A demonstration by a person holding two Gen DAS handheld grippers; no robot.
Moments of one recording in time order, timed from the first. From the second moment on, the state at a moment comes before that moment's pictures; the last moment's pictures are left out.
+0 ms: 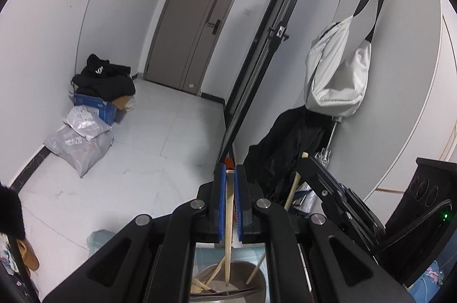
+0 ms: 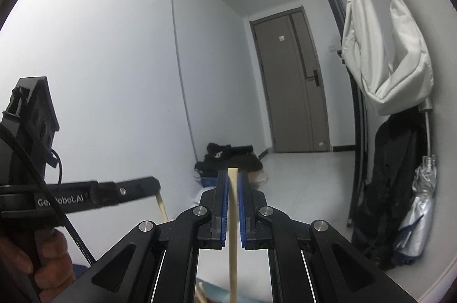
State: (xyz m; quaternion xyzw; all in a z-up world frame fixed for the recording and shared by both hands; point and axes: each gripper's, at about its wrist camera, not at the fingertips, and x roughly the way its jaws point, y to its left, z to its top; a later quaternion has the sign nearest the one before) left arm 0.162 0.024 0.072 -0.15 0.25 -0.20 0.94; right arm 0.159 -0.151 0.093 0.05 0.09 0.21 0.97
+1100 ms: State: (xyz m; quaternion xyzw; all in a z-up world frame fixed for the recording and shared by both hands) left arm 0.127 0.020 0.053 -0.07 0.32 -0.11 0.94; right arm 0.125 -0.157 0.016 0.06 0.25 0.26 0.93
